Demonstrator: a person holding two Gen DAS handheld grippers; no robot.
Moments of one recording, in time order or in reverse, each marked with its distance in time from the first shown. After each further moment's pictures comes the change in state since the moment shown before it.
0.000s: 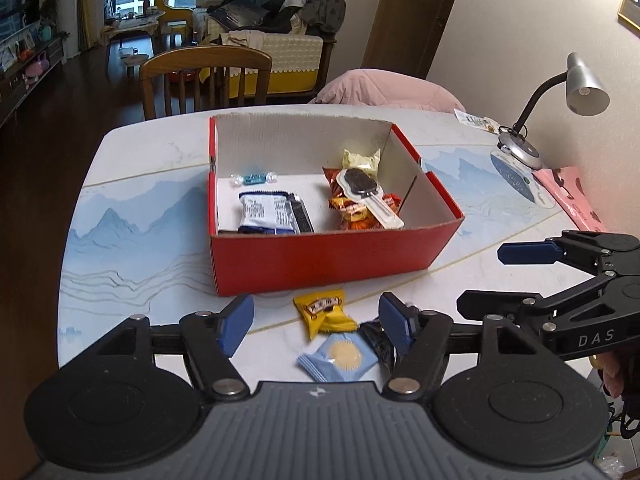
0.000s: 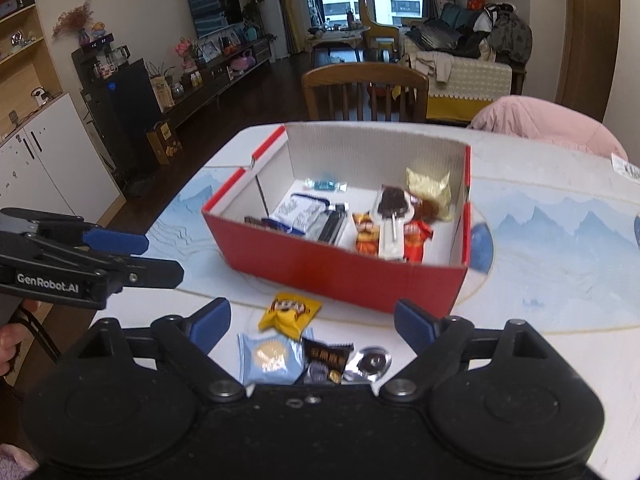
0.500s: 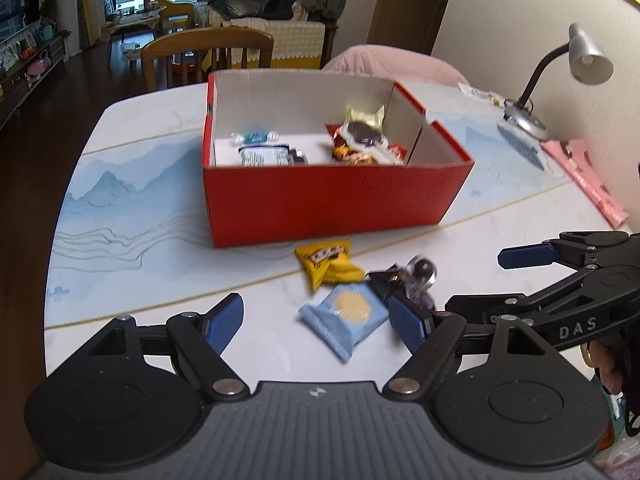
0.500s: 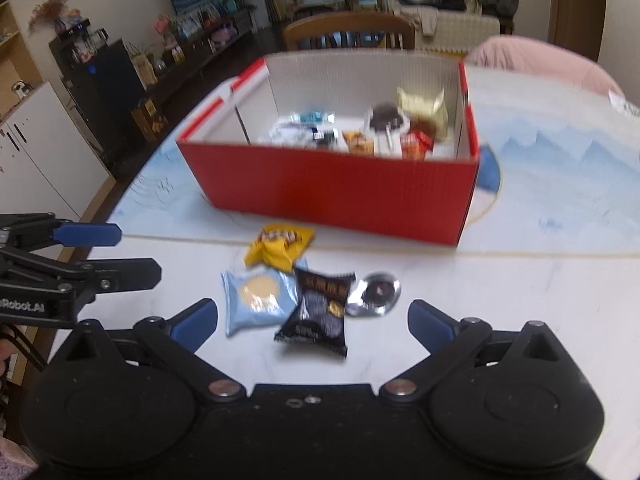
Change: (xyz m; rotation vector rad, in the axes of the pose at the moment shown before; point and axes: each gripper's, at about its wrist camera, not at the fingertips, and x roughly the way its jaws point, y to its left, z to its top) left arm 0.024 -0.005 -0.049 0.025 0.031 0.032; right arm 0.038 -0.004 -0.045 0.076 0.115 -0.017
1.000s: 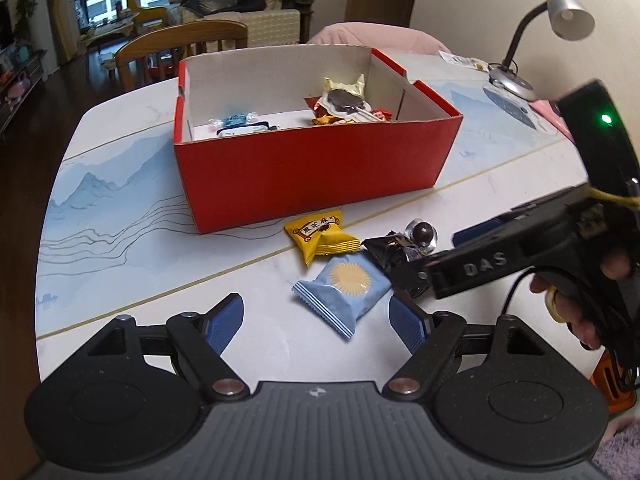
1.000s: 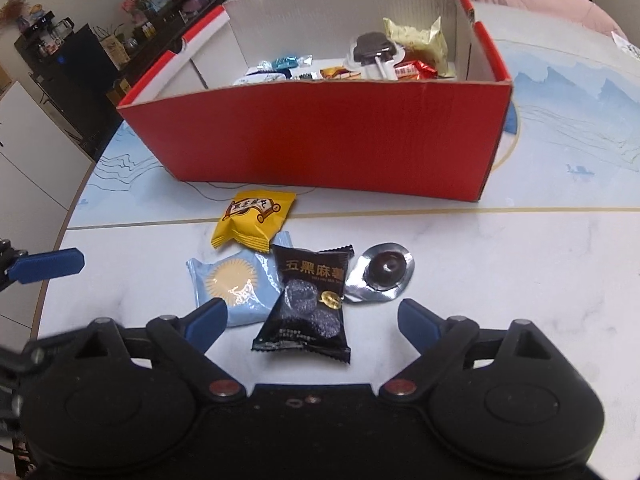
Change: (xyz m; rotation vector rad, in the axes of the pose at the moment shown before) left arm 0.016 -0.009 -0.014 0.116 0.034 -0.008; right arm 0.055 -0.006 0.005 0.084 0.125 -0.008
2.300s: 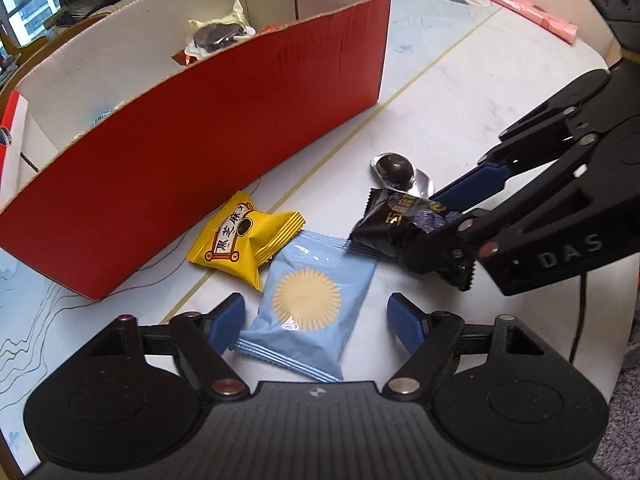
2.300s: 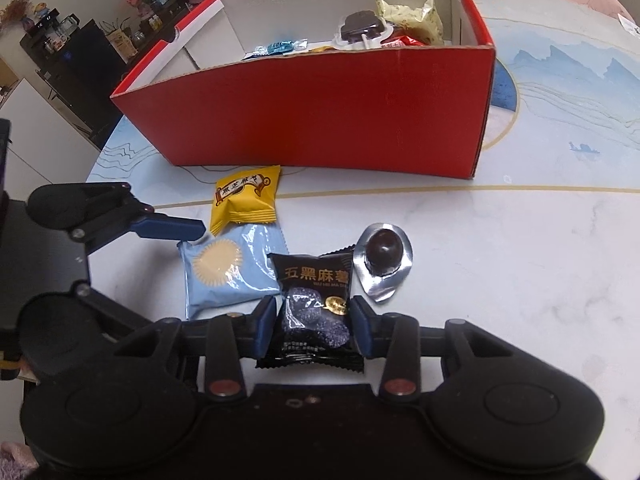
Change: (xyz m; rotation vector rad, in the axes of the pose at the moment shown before) left arm 0.101 -0.035 0.022 0.369 0.204 -0.115; right arm -0.001 -0.019 -0.006 0.014 0.033 0.046
